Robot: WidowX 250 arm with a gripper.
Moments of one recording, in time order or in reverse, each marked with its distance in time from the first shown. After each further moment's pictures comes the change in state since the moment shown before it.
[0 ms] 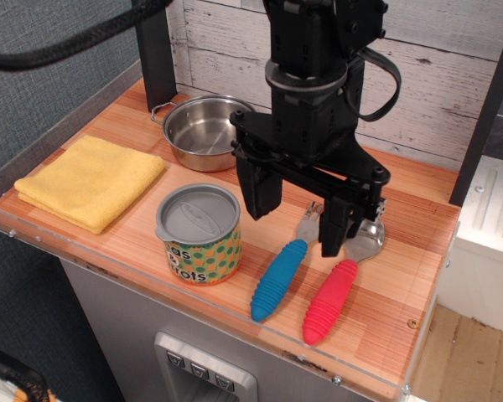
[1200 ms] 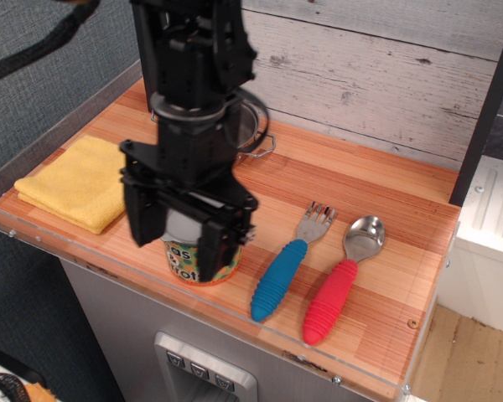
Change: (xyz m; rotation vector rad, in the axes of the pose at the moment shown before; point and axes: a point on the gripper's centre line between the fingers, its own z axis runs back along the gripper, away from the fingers) arm -0.051 0.068 -0.022 0.078 0.212 0.104
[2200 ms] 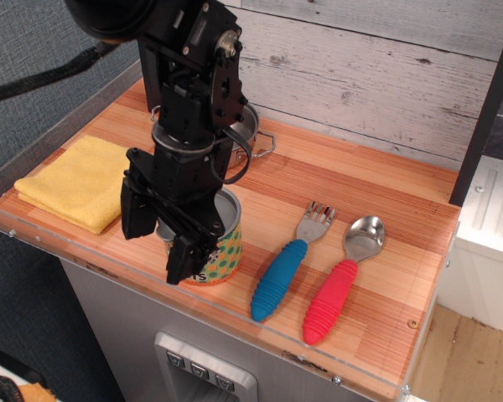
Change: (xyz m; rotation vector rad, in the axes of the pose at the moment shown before) arm 0.022 0.029 -0.036 0.128 0.031 -0.232
